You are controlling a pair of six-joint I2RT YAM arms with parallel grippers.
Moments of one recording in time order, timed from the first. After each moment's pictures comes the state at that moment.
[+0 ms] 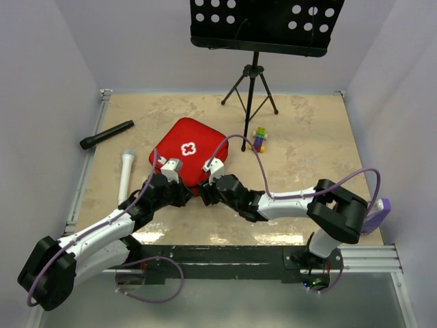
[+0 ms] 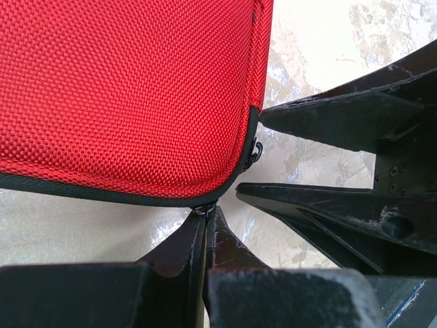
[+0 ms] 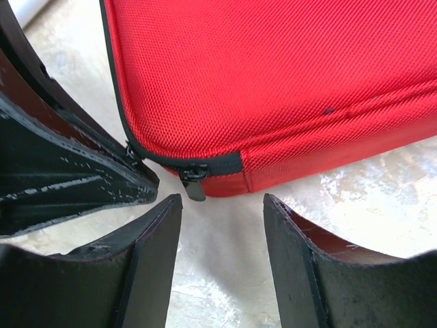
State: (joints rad) left arm -0.61 0.93 0.32 0.07 0.10 -0.51; right arm 1.09 1.62 0.73 0.46 0.27 0.28
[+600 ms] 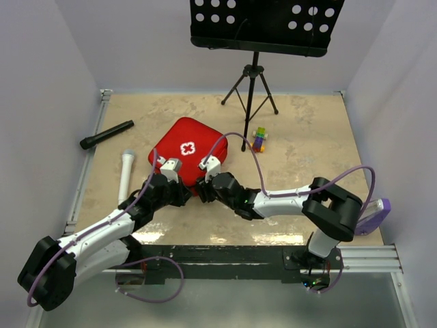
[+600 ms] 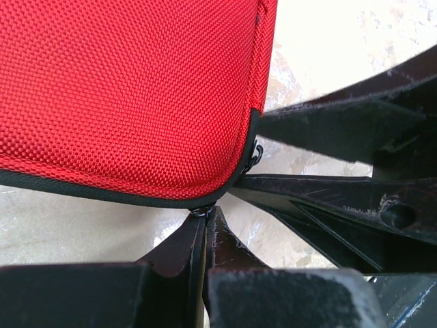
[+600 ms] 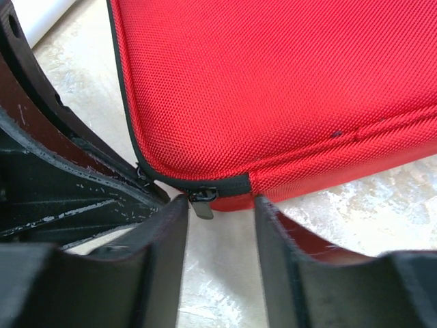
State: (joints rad) left arm -0.61 0.93 0.32 0.07 0.09 -0.51; right arm 1.09 1.66 0.78 0.47 0.27 0.29
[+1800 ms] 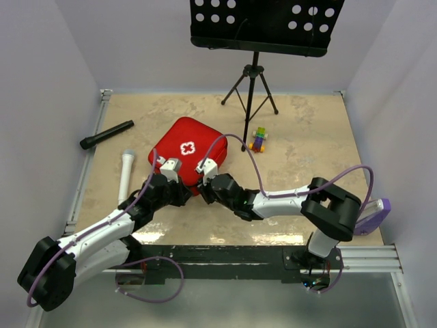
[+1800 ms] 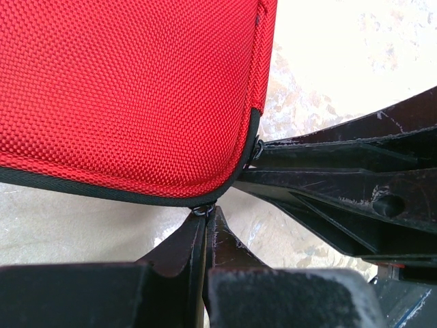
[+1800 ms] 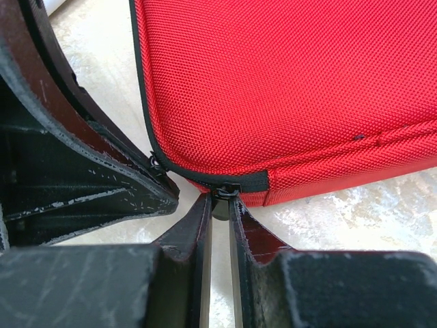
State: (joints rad) left arm -0.61 0.93 0.32 0.07 0.07 -0.51; right arm 1.09 1.67 0.79 0.46 0.25 0.23
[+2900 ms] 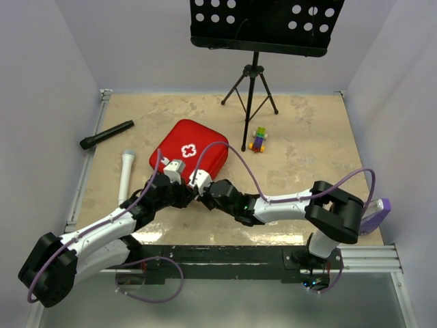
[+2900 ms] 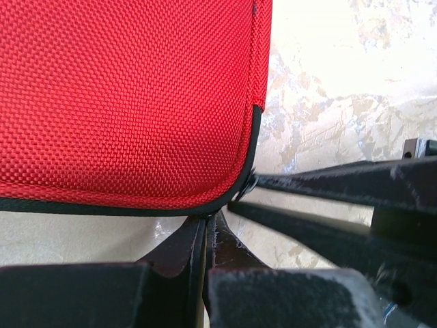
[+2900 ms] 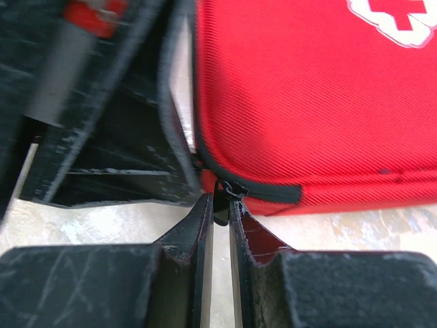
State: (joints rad) left arm -0.63 0.96 0.32 0.07 0.11 -0.51; right arm 1.16 1.63 0.75 0.47 0.21 -0.01
